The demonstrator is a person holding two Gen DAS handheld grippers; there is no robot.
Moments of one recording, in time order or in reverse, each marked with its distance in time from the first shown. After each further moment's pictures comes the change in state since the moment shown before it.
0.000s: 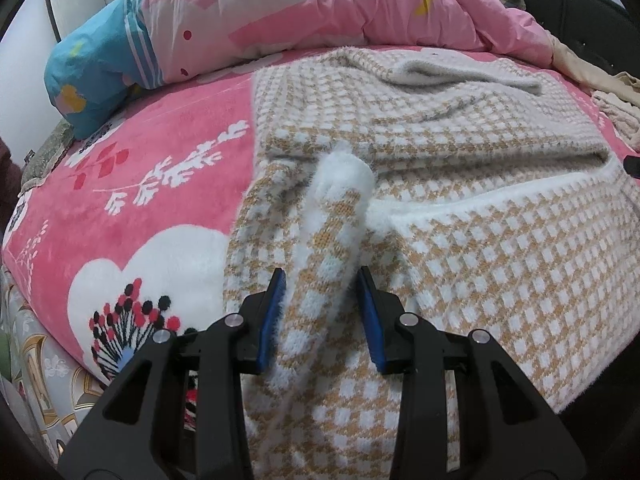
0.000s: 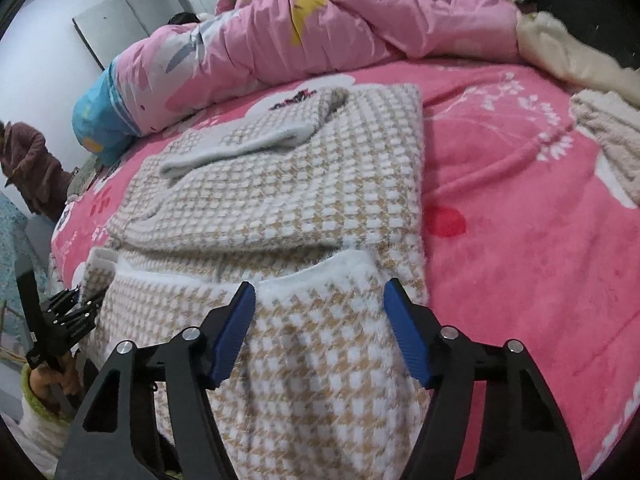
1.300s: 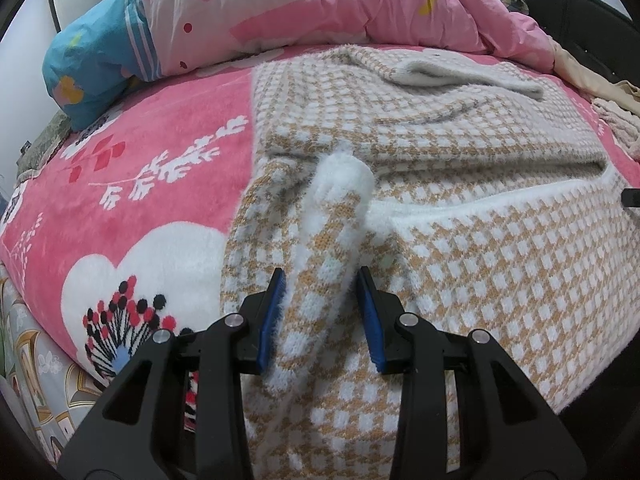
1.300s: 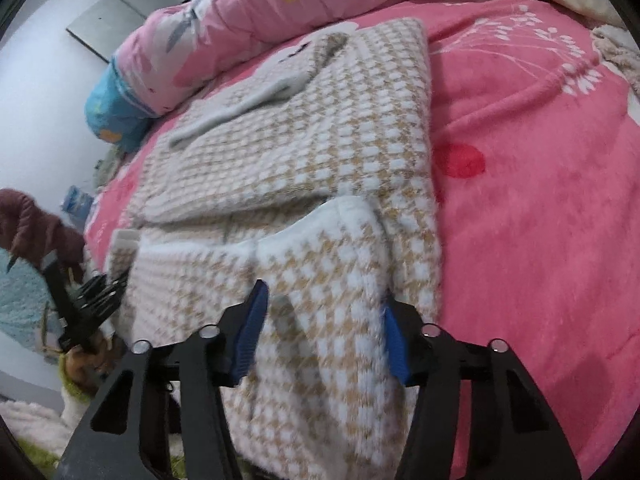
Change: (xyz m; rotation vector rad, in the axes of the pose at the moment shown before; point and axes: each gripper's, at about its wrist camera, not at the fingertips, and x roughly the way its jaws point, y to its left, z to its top) left arm 0.003 0.001 0.001 -0.020 0.011 -0.010; right arm 0.010 -0.013 -0.011 0.066 0.145 0.110
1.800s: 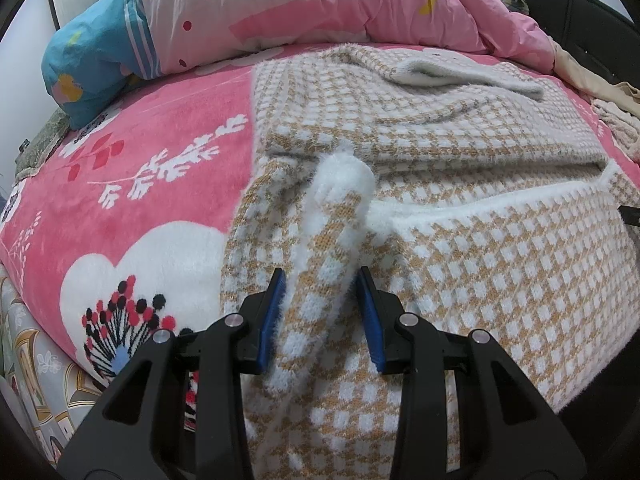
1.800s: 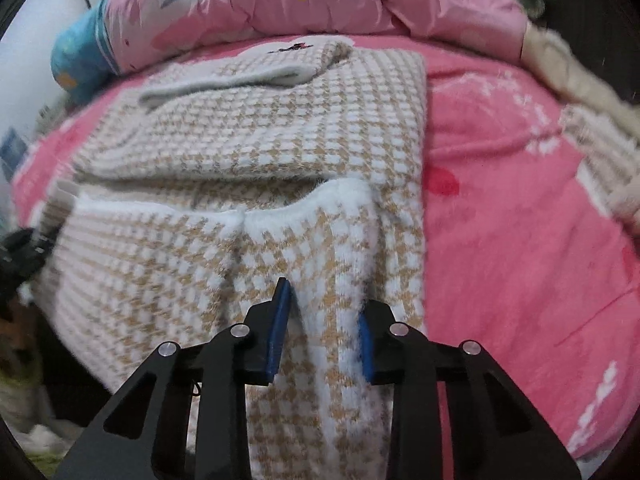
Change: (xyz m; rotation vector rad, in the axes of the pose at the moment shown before) left arm 0.001 0.002 -0.001 -0.003 0.003 -0.008; right arm 0.010 0.056 -0.020 -0.218 -0.059 -0.384
